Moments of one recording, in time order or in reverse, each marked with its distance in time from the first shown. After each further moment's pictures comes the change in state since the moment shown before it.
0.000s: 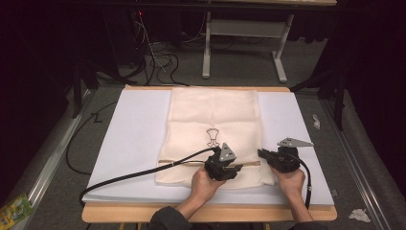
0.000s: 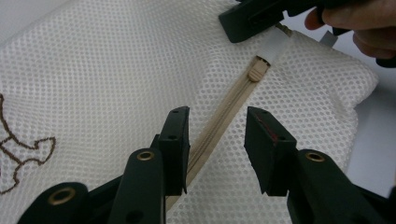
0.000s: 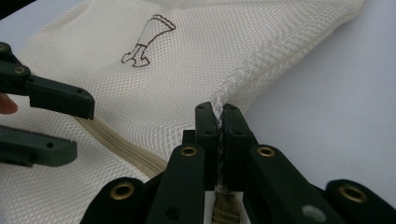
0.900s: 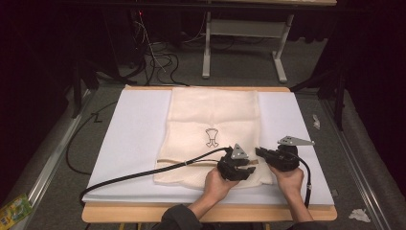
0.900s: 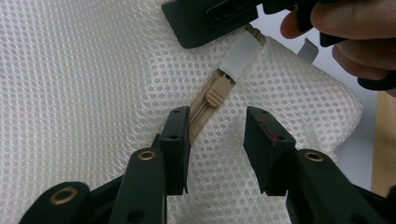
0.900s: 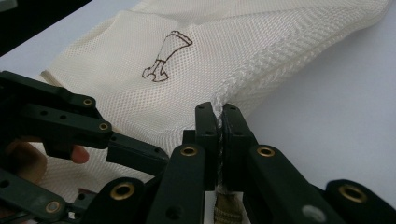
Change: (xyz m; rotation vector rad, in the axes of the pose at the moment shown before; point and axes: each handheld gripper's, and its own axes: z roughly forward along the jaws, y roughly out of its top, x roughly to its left) left arm -0.009 0.009 0.036 0.003 -0.114 -0.075; right arm 0.005 0.007 -0.003 -0.030 0.058 0.013
